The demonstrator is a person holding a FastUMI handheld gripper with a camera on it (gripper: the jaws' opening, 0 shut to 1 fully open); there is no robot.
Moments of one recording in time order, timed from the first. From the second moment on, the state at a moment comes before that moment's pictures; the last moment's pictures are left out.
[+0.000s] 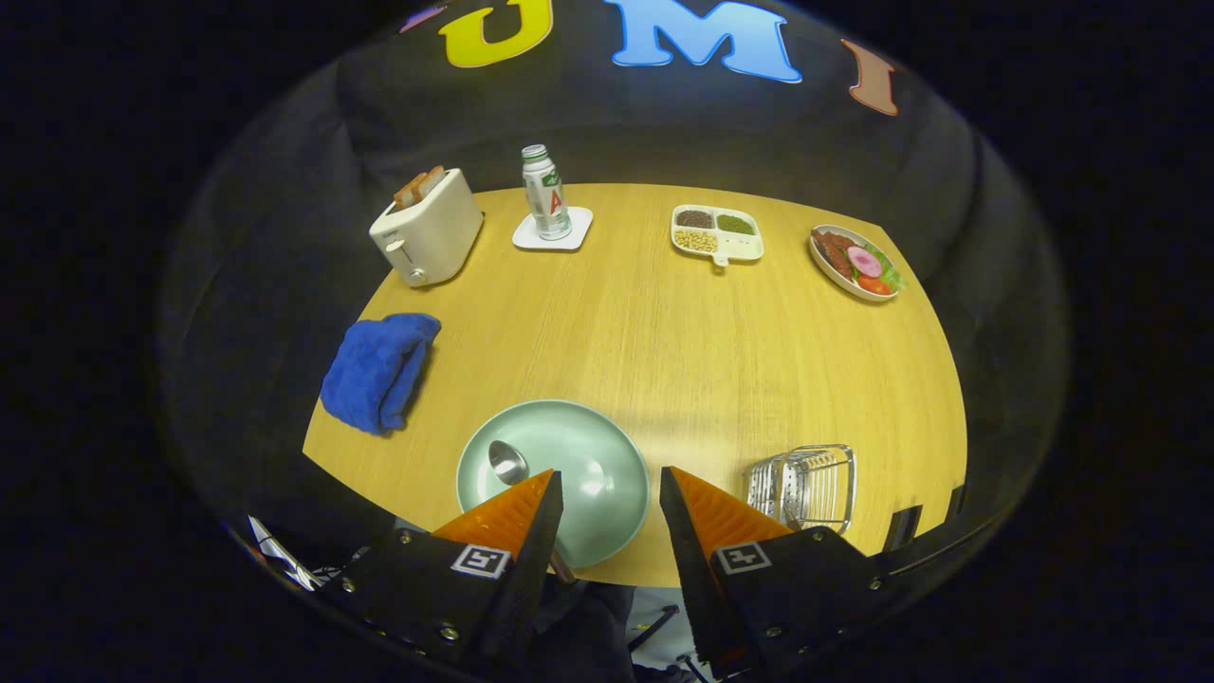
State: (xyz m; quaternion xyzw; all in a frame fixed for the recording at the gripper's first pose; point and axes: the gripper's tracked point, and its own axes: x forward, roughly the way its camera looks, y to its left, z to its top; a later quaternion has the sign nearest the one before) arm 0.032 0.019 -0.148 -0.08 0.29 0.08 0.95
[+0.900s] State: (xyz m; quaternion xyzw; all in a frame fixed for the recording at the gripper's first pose) arm 0.043 0.065 -0.284 -0.16 0.43 0.15 0.88
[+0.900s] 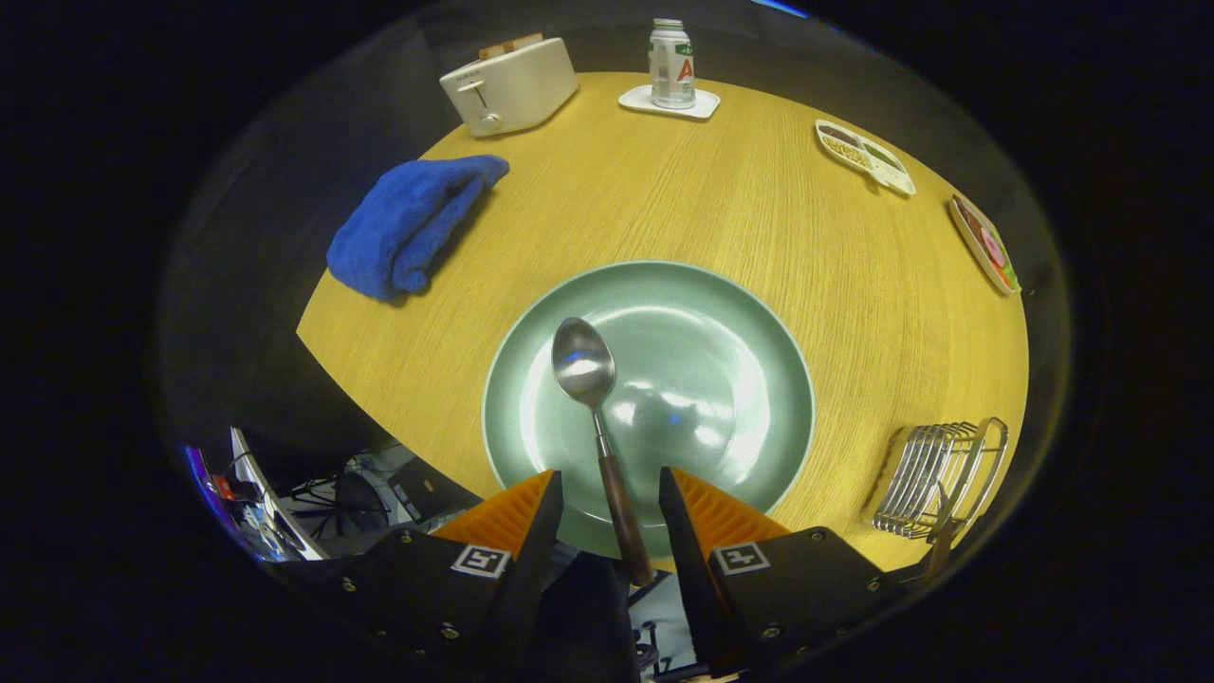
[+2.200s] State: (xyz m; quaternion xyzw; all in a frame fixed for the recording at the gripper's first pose) arm 0.050 0.050 -0.285 -0.09 0.42 0.11 0.90
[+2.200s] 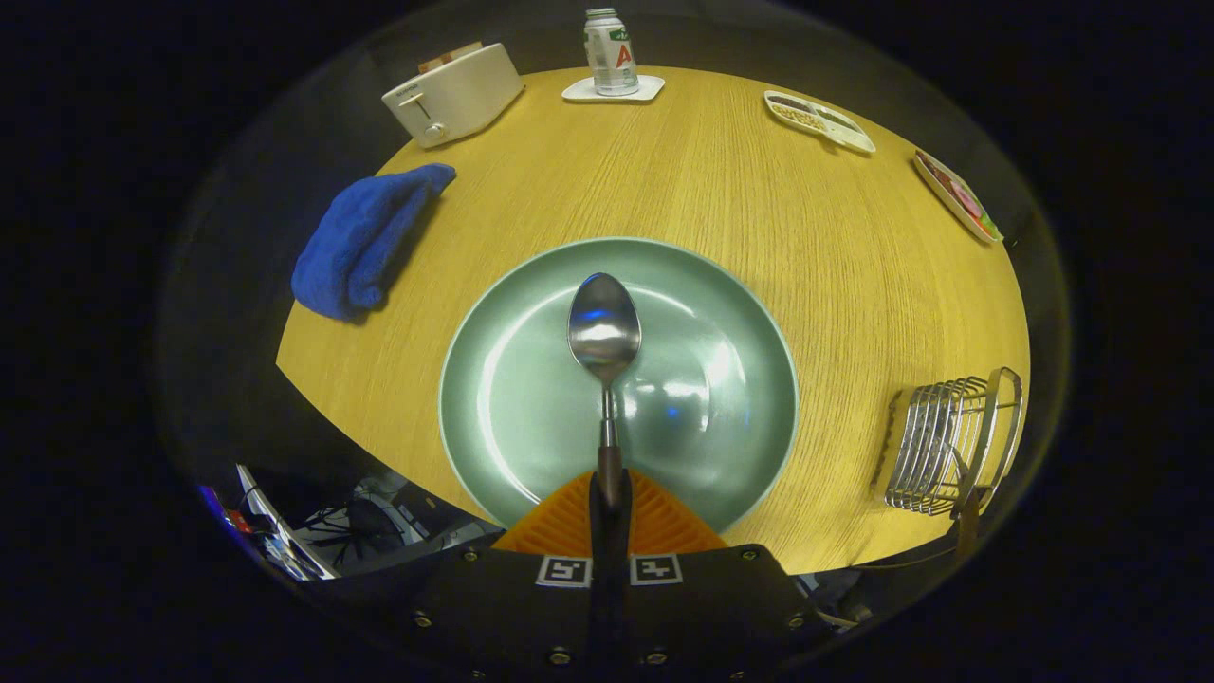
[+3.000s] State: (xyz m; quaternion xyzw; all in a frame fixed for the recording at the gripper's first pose) arm 0.051 0.014 -0.190 -0.01 0.34 0.09 0.93
